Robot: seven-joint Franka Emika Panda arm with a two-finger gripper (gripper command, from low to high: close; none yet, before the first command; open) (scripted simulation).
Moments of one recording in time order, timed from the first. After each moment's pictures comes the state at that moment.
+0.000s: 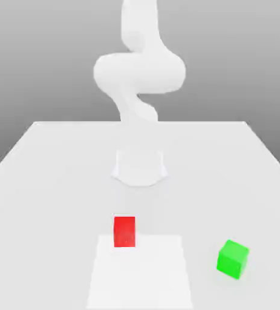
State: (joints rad) arm 0.00 -0.74 0.00 -2.37 -0.01 2.35 0.79
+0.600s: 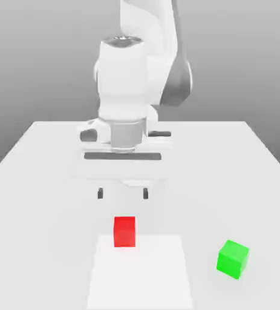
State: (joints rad) arm -0.04 -0.11 -0.07 -2.95 -0.03 2.87 0.69
